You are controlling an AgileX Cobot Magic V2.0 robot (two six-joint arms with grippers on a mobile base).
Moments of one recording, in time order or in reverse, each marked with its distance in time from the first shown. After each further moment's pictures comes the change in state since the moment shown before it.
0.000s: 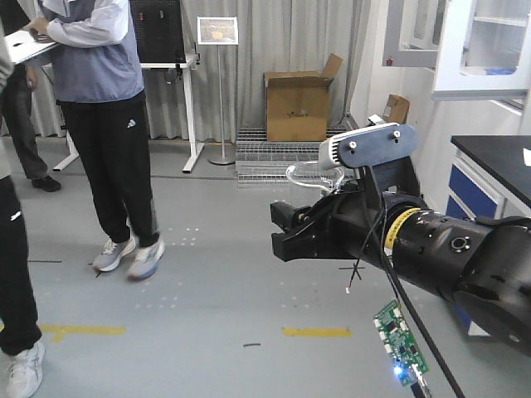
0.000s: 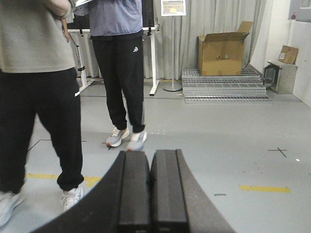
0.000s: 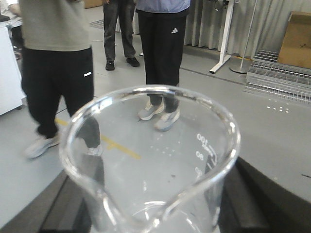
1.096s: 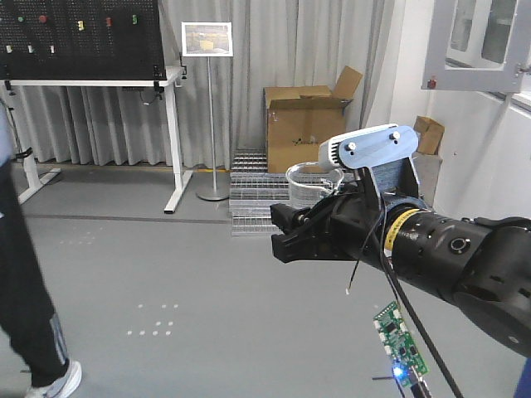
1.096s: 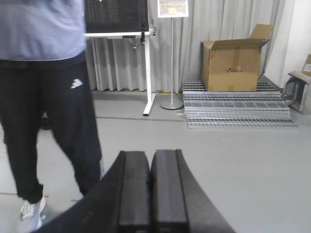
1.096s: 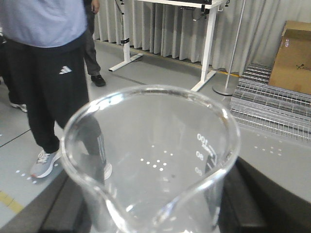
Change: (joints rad) left arm 0.000 0.000 0.000 0.000 0.000 0.000; right arm 0.000 0.000 0.002 0.000 0.003 0.000
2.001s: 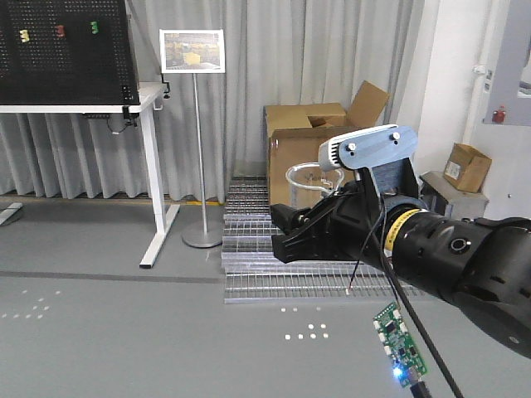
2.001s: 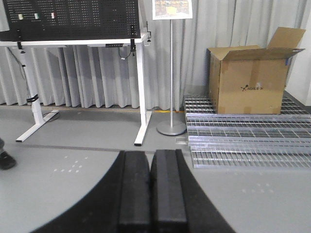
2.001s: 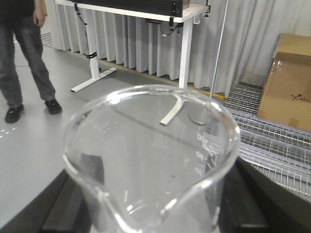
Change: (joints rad) left arm 0.000 0.000 0.000 0.000 0.000 0.000; right arm 0.000 0.000 0.001 0.000 0.001 0.000
